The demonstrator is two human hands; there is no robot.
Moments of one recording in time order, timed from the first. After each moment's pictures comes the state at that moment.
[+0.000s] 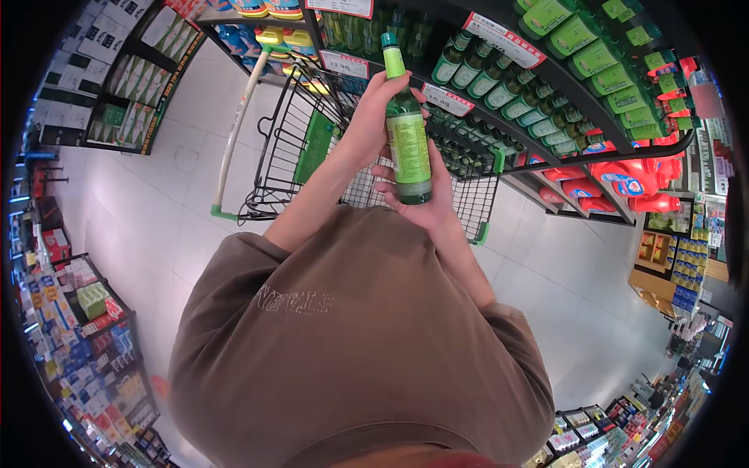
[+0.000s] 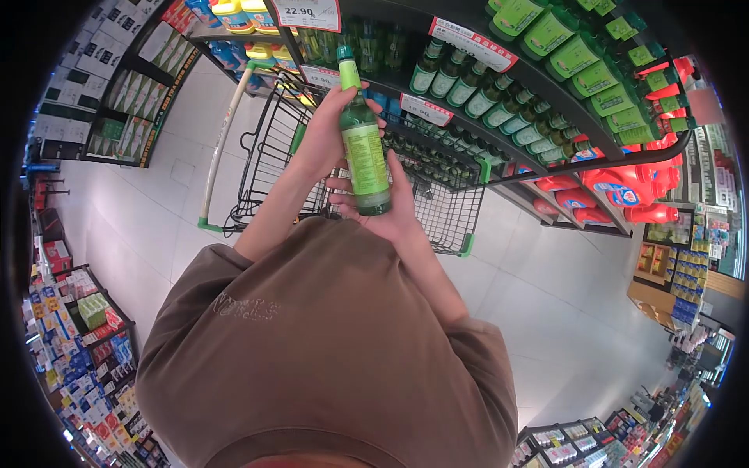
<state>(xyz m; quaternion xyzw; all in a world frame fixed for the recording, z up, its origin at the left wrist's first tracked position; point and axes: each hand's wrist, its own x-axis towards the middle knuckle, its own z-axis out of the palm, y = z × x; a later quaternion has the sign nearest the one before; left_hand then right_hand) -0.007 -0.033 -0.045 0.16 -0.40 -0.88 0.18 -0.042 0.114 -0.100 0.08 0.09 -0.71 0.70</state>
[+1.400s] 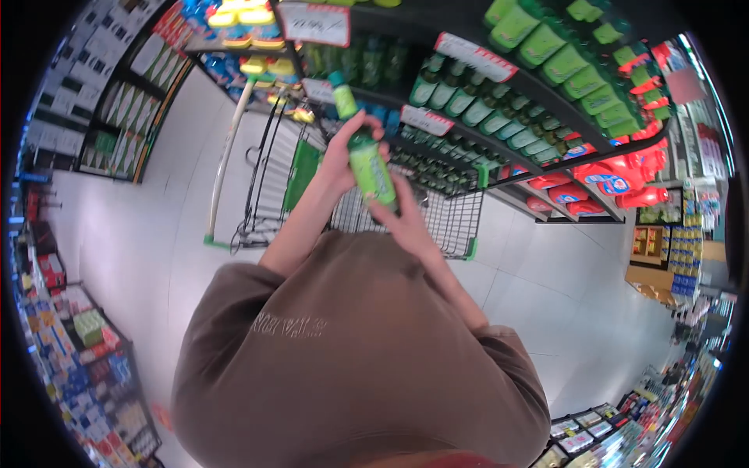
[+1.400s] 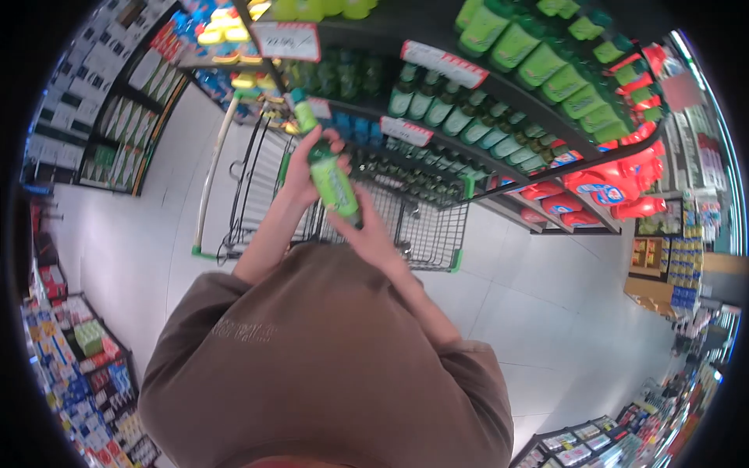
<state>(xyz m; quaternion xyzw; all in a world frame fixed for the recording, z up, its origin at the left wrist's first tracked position) 0.000 -0.049 -0.101 0.08 -0.21 -0.97 0.10 -0.019 0.125 -0.113 -0.33 0.66 -0.62 0.28</state>
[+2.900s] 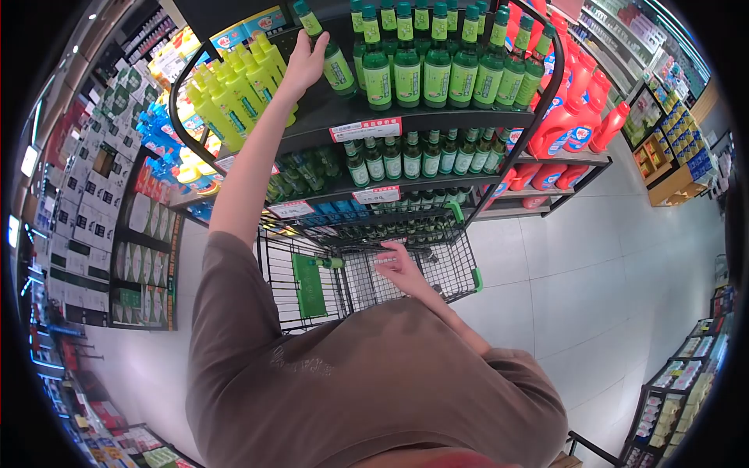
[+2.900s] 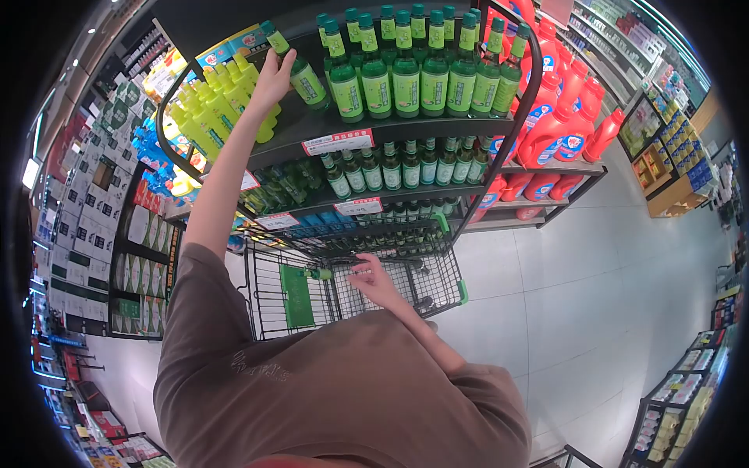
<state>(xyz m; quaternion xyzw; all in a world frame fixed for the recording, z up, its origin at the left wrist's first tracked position) -0.279 -0.124 0.096 0.02 -0.84 -0.44 0.31 -0.060 0.161 -0.194 -0.20 0.60 -0.72 0.29</state>
